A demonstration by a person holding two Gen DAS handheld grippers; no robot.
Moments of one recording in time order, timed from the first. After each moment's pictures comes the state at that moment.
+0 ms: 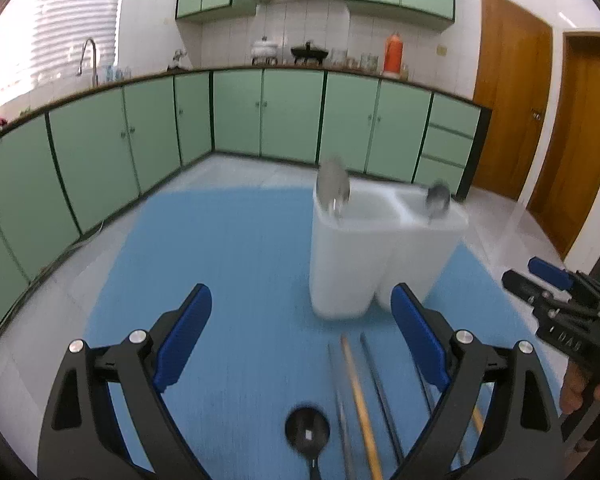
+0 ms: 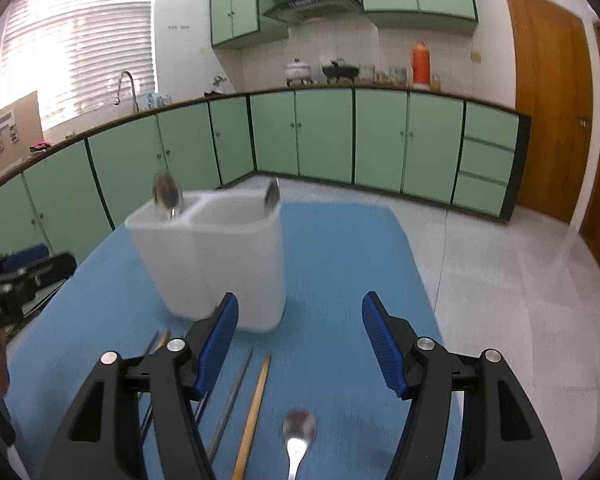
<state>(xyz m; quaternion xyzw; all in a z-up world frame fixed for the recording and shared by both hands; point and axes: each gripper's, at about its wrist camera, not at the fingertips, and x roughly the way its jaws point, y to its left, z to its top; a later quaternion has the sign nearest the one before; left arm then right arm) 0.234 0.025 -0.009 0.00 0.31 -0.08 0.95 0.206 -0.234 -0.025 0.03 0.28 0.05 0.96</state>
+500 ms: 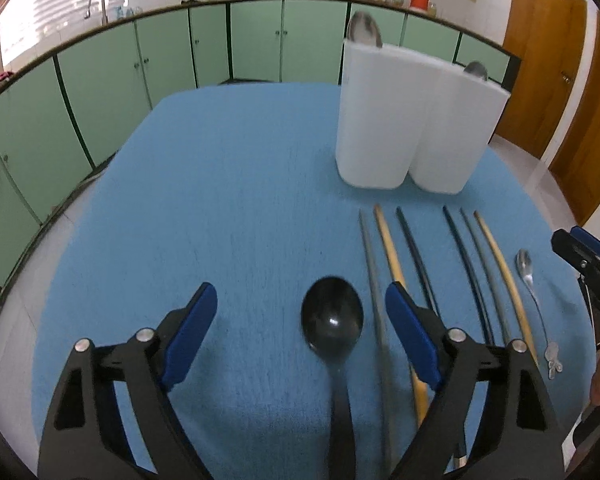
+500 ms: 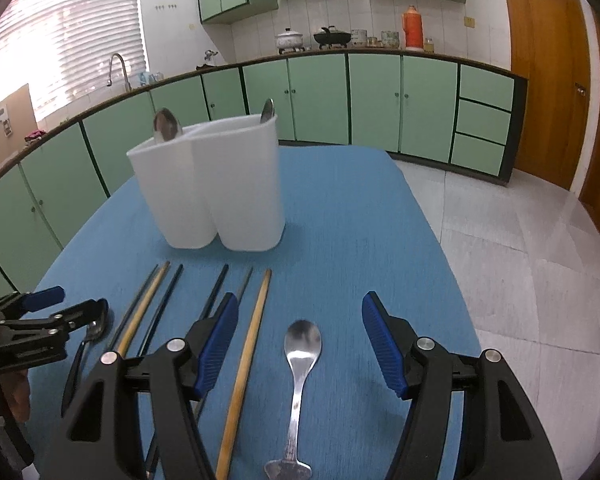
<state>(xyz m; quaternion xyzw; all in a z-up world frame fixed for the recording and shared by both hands) 0.218 0.043 -0.086 0.00 0.42 -0.04 0.90 0.177 -0.236 -0.063 0.05 0.34 0.05 0.94</state>
